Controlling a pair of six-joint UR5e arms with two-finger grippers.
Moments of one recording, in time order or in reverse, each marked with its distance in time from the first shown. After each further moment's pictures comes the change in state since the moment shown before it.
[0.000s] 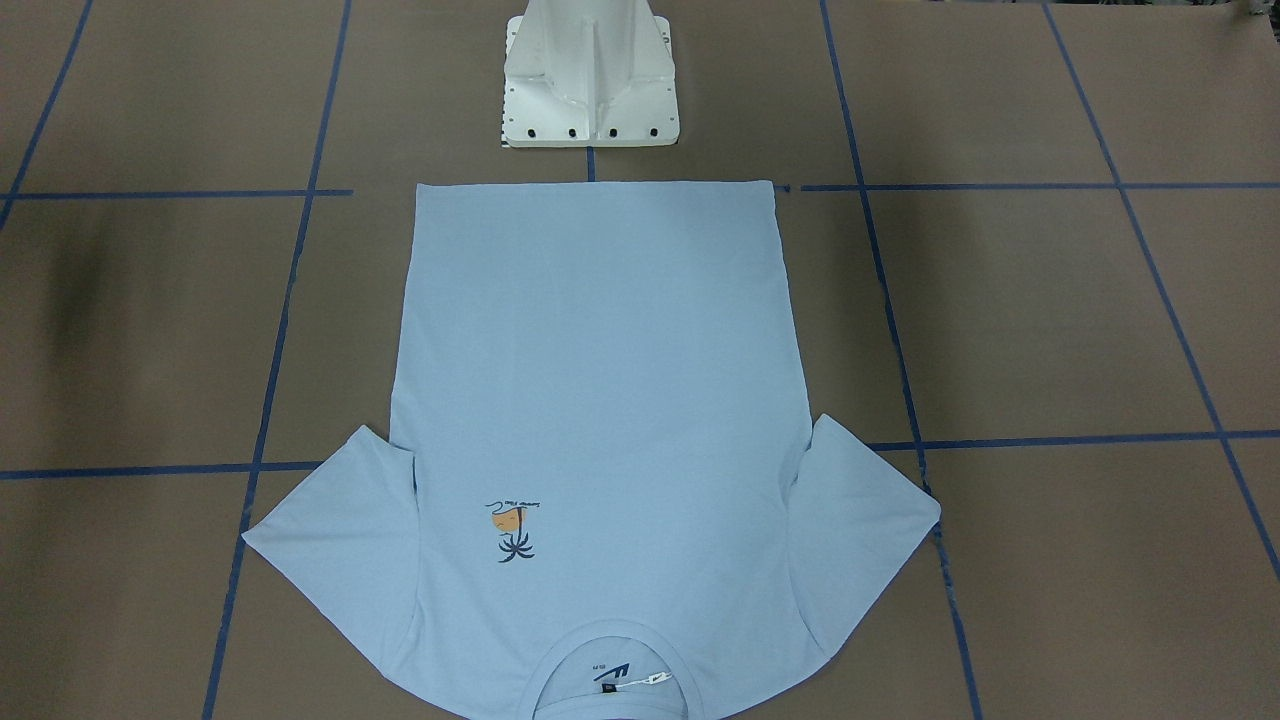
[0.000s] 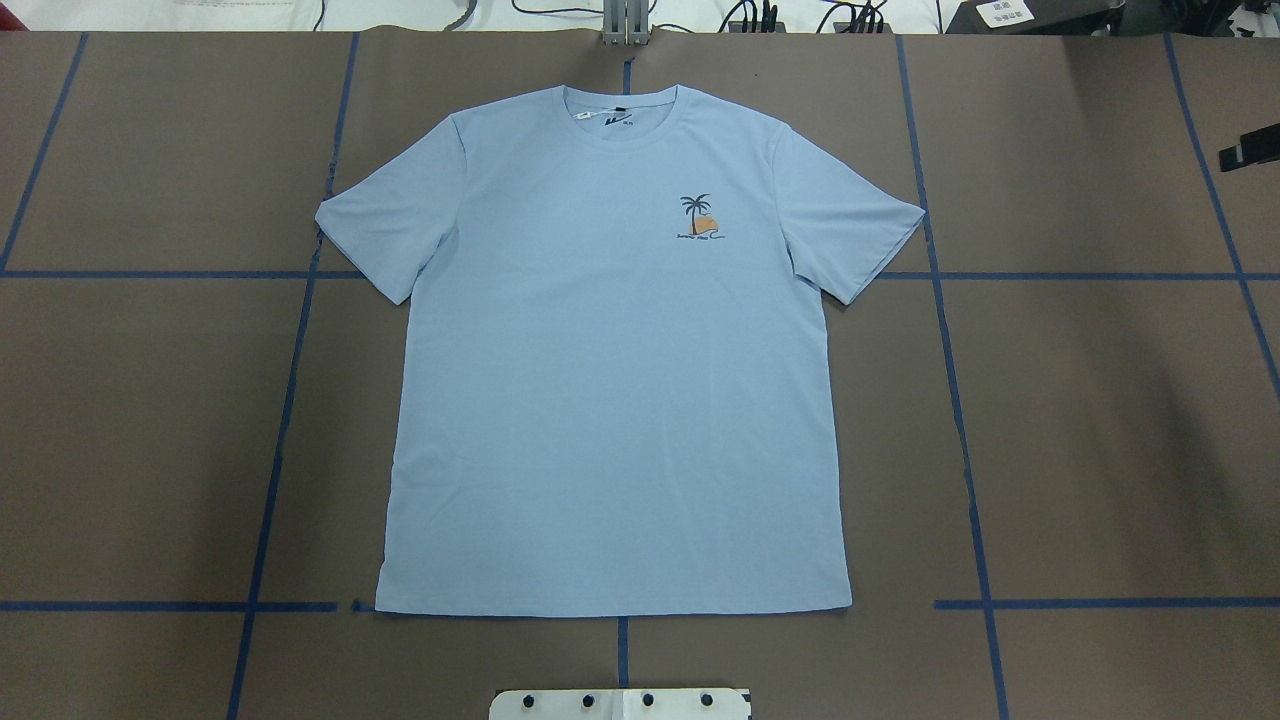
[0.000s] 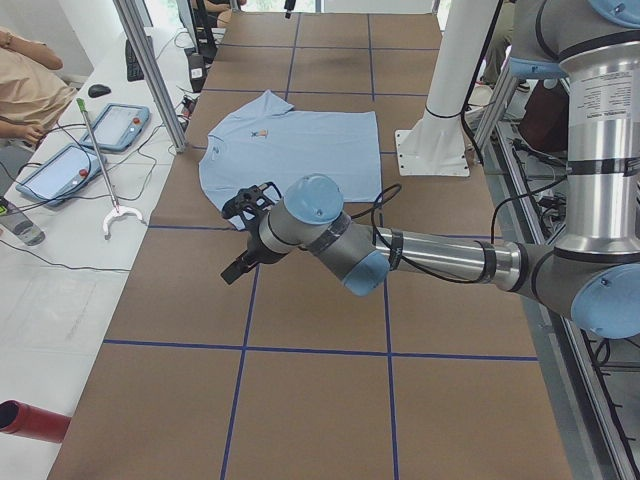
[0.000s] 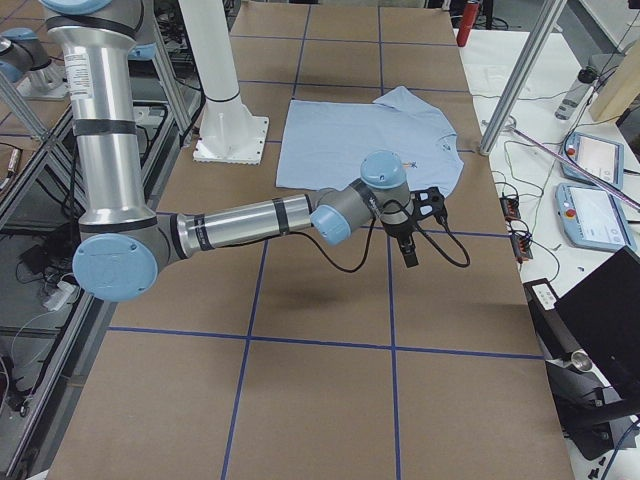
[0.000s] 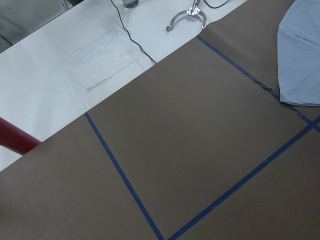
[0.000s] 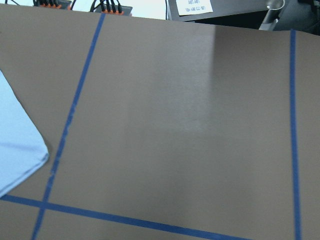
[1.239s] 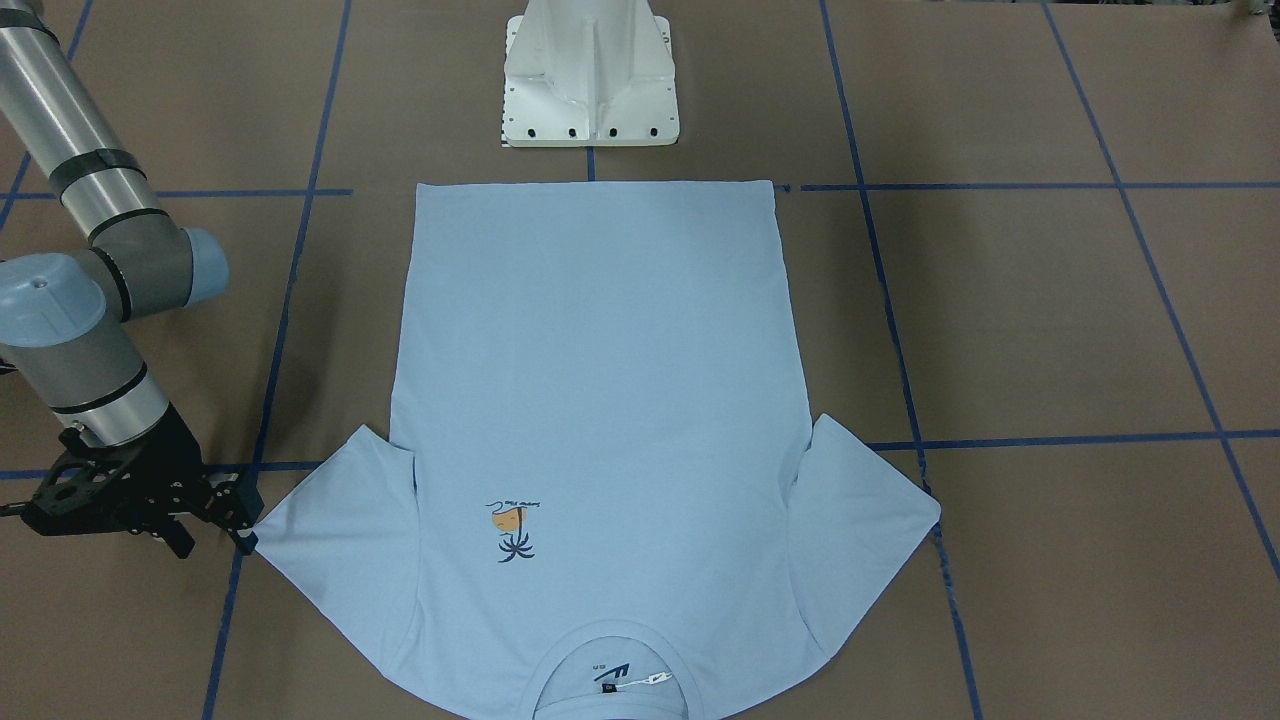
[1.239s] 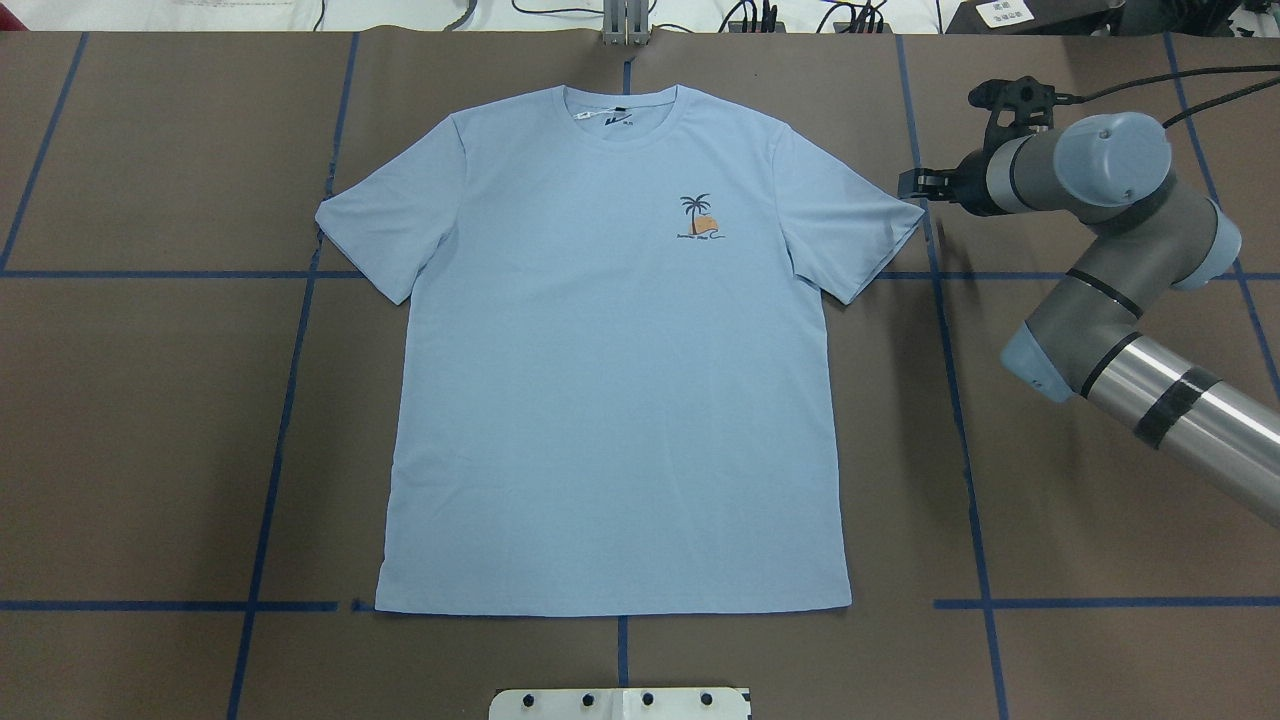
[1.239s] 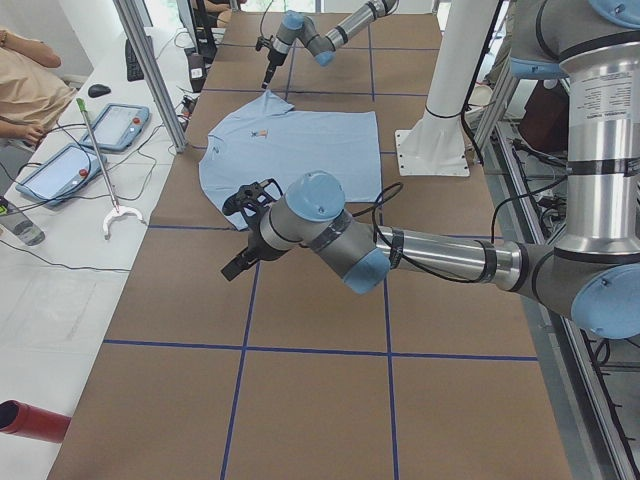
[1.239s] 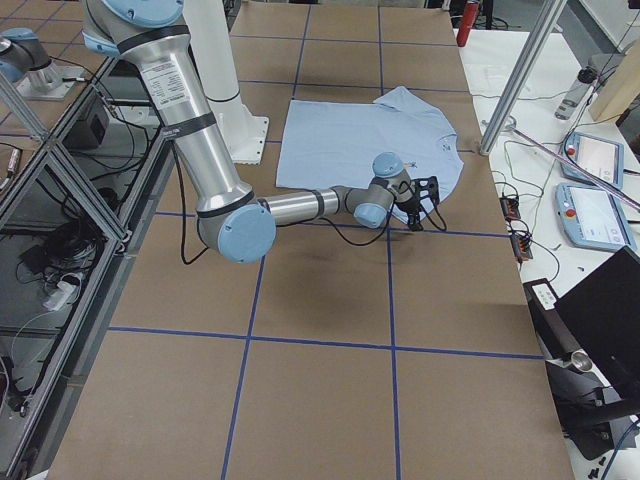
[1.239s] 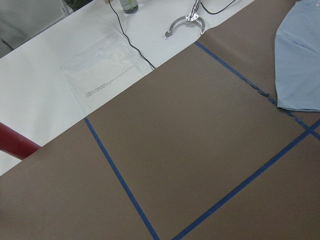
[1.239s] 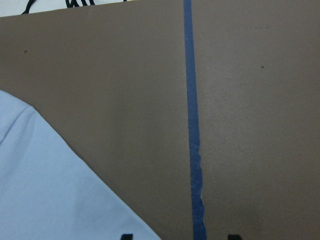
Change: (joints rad) left arm 0.000 0.001 -0.009 -0.003 -0.001 -0.003; right arm -0.435 0.311 -0.460 0.398 -0.446 0.504
